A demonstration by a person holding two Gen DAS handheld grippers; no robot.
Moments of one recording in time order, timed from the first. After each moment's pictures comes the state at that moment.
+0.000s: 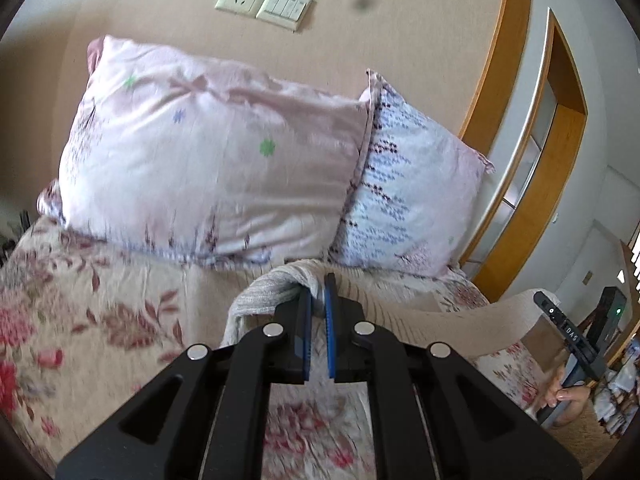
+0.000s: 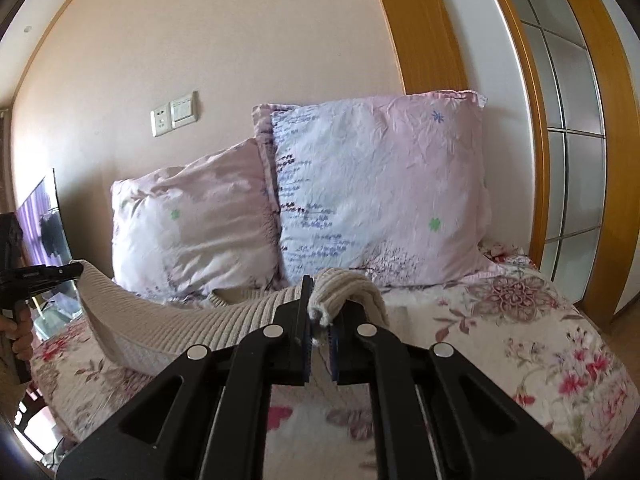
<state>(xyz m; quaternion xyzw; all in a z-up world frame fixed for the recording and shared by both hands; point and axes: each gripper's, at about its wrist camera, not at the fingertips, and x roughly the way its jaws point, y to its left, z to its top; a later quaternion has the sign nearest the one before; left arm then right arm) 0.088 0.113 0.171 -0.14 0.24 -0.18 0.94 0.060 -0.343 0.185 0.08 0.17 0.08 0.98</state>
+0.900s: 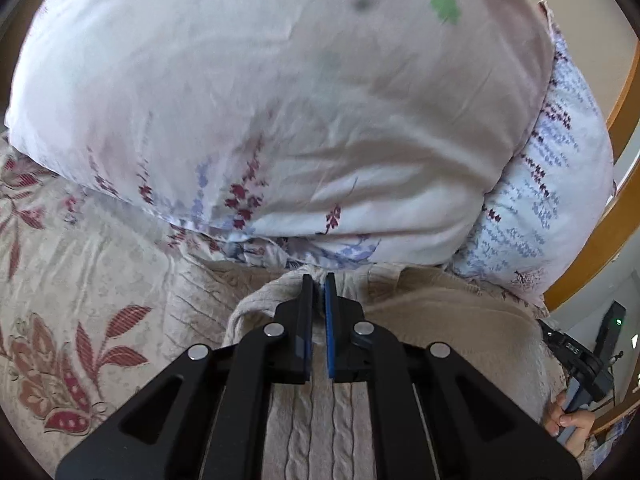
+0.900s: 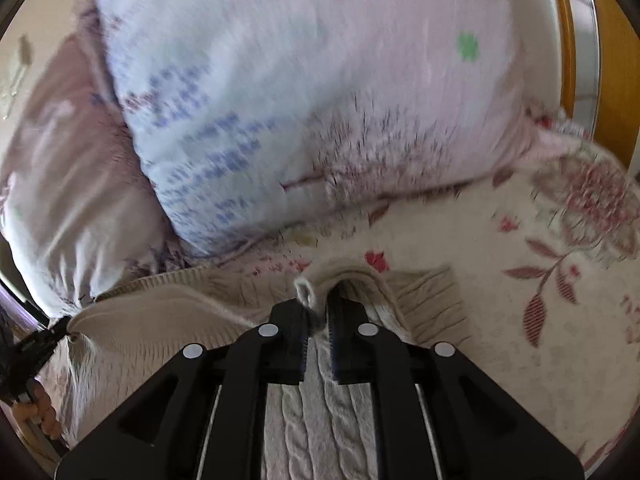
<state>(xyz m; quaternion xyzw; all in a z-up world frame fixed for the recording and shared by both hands) 0.295 0.108 0.049 -0.21 0.39 -0.08 0.90 0.293 -0.335 0.058 0.18 0.41 0.01 0.89</state>
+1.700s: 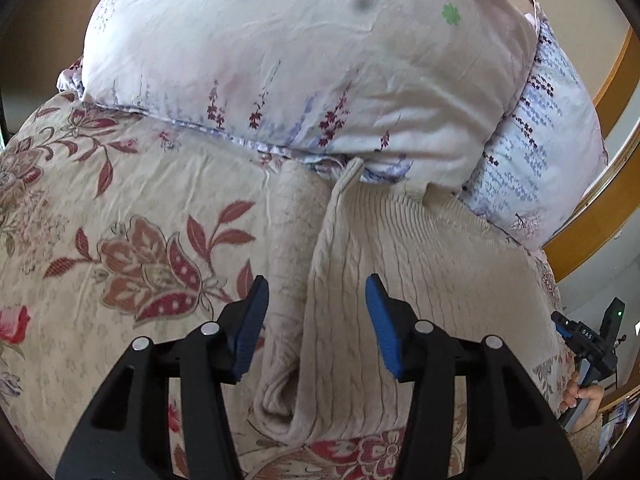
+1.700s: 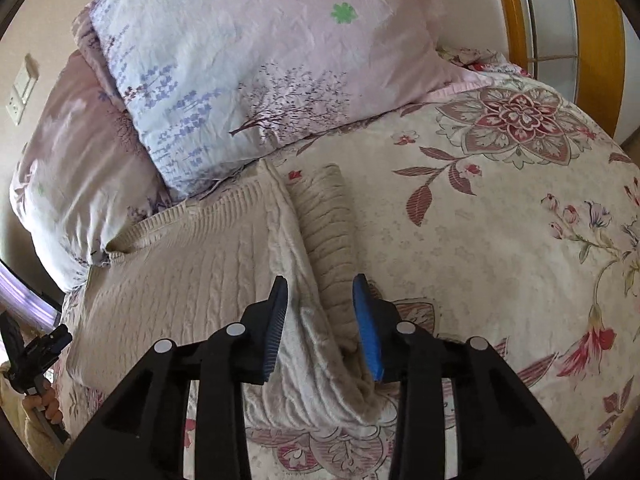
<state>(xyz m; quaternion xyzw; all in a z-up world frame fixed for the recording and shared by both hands) 0.200 0.159 0.043 -0.18 0.42 -0.08 0.88 0.187 -0.394 0.055 0.21 0.43 0.02 0.88</state>
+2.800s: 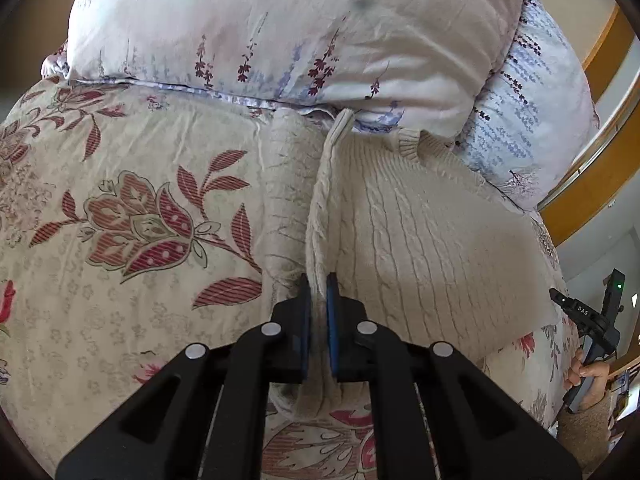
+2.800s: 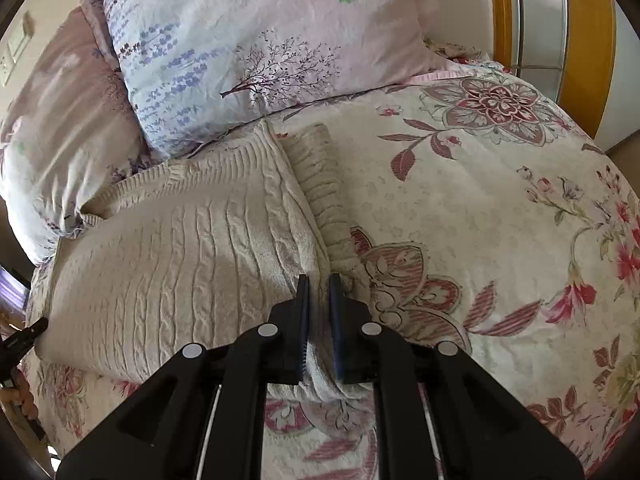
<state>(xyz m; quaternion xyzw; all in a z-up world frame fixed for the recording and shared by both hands) 0.185 0.154 0.025 -0.16 0.46 -0.11 0.87 0.168 -0.371 0.046 0.15 0.46 -0.03 0.87</state>
